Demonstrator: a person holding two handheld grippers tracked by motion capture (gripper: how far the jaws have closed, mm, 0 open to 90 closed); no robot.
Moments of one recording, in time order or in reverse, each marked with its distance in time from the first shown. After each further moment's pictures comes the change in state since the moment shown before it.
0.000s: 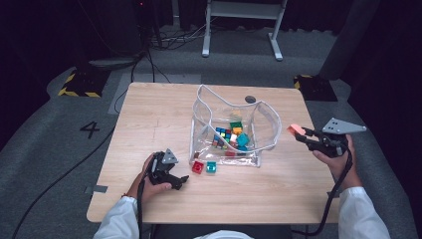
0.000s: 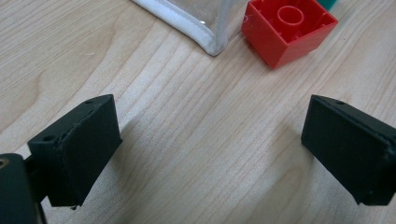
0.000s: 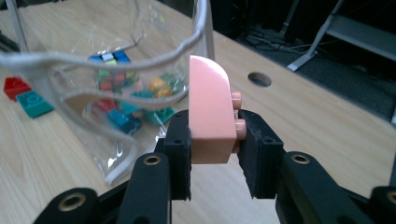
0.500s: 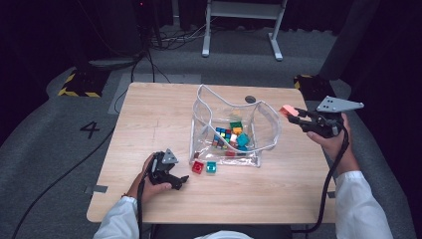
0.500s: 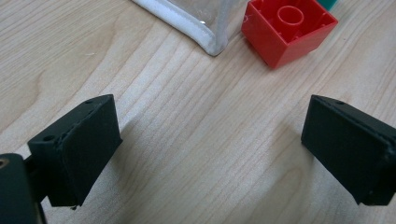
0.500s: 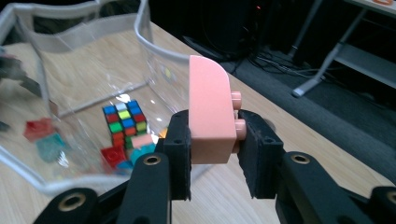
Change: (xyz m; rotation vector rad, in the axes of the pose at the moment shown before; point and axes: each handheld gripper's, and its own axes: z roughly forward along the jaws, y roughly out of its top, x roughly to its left) left arm 0.000 0.000 0.000 0.000 -0.001 -0.002; right arm 0.004 0.066 0.011 -0.031 0.058 -0.047
